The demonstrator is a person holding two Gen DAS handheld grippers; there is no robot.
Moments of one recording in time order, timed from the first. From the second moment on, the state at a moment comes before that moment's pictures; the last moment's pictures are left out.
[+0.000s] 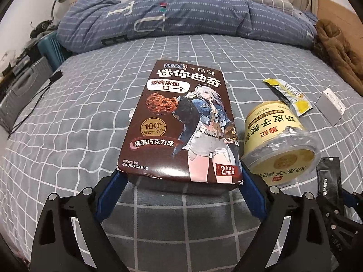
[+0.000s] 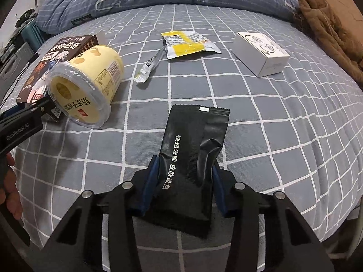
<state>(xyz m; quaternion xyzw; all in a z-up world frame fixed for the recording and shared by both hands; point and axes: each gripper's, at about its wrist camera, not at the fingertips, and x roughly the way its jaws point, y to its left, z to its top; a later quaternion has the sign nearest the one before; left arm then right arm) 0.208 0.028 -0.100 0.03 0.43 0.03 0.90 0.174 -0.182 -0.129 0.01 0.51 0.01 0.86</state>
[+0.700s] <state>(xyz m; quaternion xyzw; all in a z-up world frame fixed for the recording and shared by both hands) 0.181 0.030 -0.080 0.01 0.41 0.02 0.91 0.165 -0.179 -0.124 -0.03 0.50 0.04 0.87</state>
